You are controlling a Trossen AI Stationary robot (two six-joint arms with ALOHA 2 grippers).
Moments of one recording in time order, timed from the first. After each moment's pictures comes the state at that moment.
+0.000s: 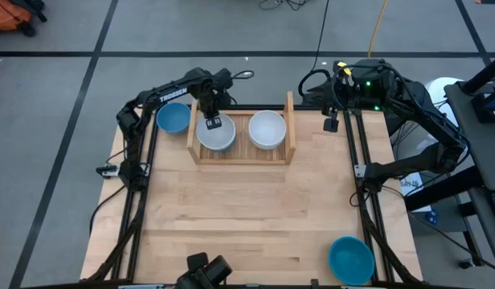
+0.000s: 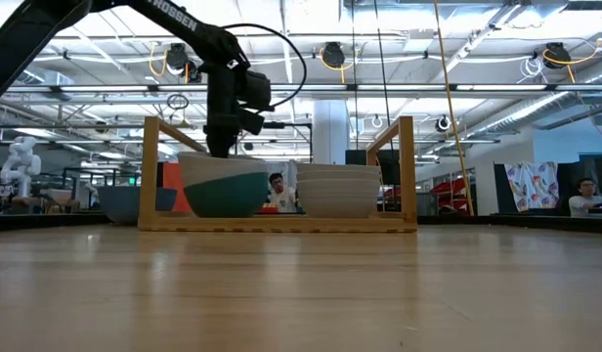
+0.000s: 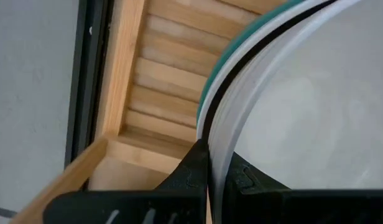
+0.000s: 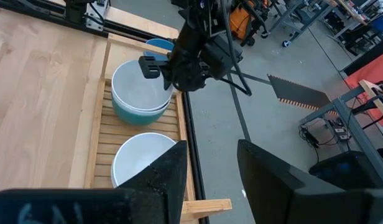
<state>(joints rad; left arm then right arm) 0.71 1.99 1.73 -1.23 0.00 0.45 -0.38 1.21 1.73 -1.01 0.06 -0.51</state>
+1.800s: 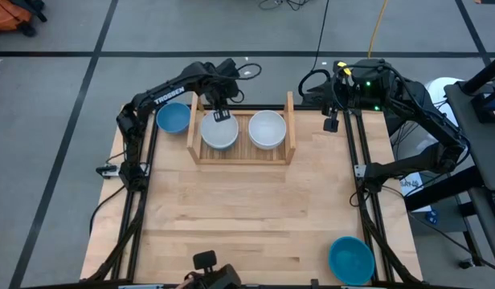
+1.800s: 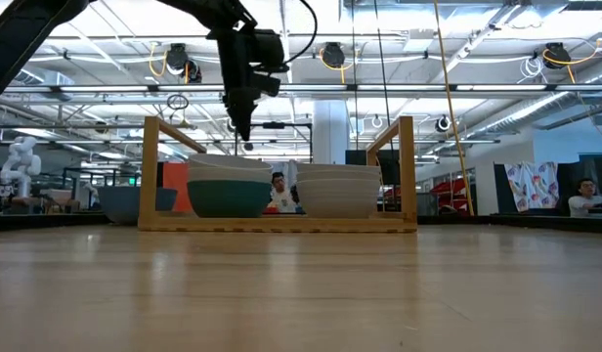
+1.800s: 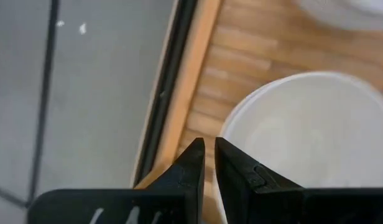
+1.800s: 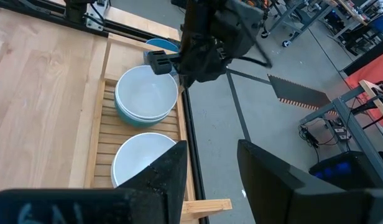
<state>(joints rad) 0.63 1.96 1.93 -1.23 -0.14 0.39 -0.38 1.21 1.73 -1.01 0.06 -0.51</state>
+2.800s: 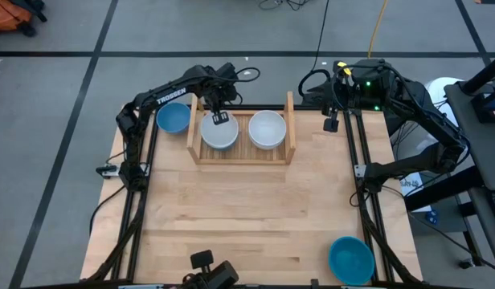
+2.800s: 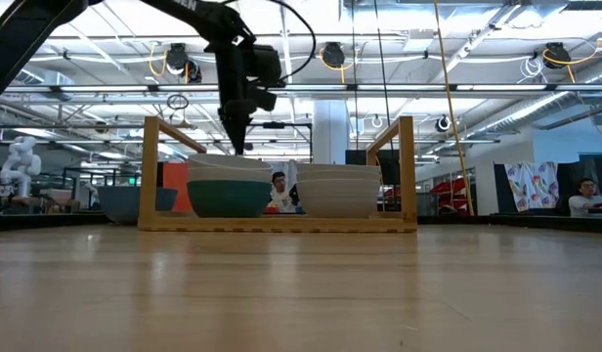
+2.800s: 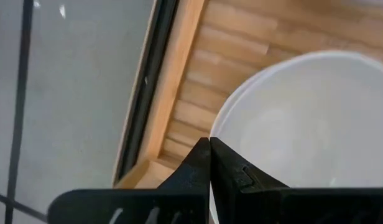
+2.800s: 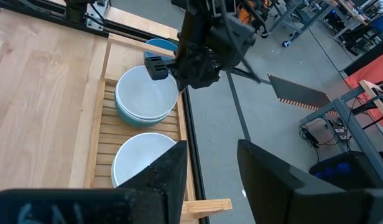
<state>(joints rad) 0.65 1.96 1.84 -1.19 -0.10 0.38 -0.38 1.21 1.73 -1.01 0.06 -0.51</state>
